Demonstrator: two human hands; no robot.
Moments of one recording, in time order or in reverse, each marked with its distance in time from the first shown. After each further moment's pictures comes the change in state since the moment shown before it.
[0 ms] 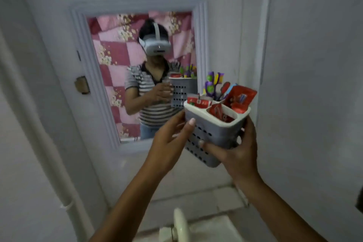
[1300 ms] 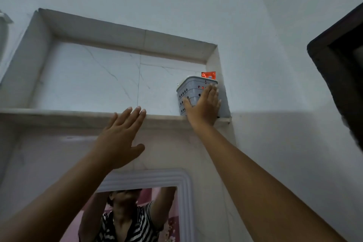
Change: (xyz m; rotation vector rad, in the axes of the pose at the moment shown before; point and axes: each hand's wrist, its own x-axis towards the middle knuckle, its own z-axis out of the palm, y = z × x) left_hand 0.265 0.223 -0.170 1.387 0.438 0.580; right_hand 0.416 -0.308 0.115 -0.647 0.357 -0.489
